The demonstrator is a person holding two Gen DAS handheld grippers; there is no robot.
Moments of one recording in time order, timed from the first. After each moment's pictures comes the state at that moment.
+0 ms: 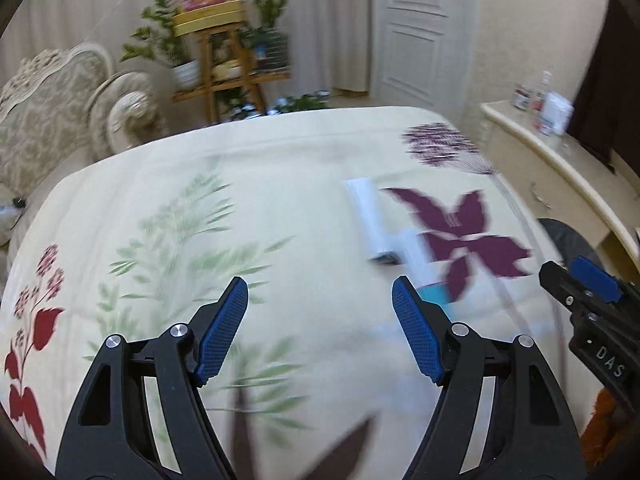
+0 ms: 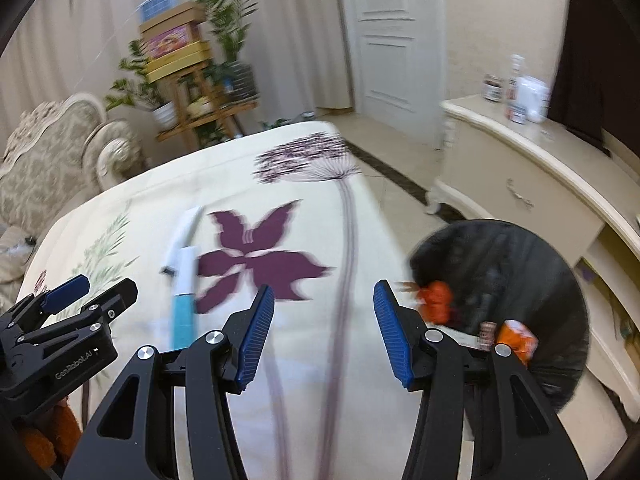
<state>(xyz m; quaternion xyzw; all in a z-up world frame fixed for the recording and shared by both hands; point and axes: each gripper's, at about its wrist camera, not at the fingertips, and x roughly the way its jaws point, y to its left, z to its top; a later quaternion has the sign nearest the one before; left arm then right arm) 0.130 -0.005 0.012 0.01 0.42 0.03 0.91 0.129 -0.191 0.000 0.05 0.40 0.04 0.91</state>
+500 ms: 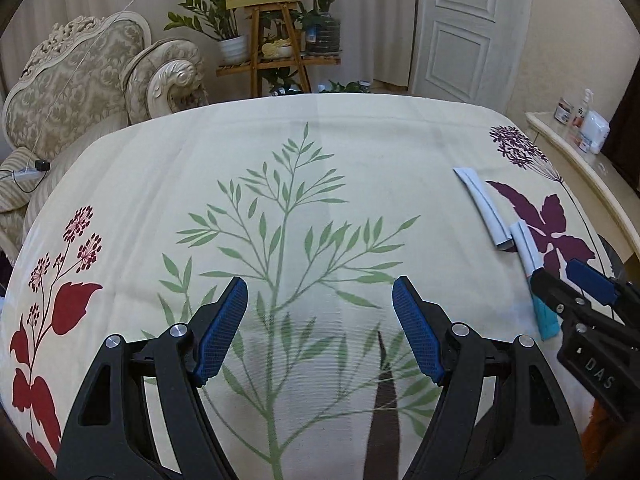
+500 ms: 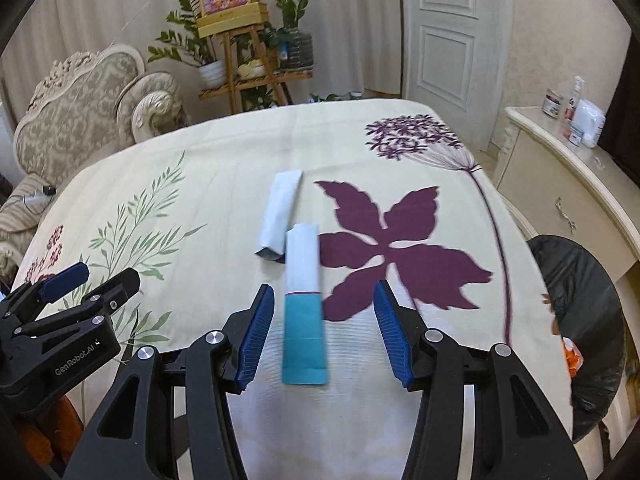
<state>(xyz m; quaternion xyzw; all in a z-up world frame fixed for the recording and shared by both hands) 0.122 0.062 -0.003 -0.02 0.43 0.08 0.90 0.146 -0.110 -0.016 0.00 0.43 0.10 0.90</state>
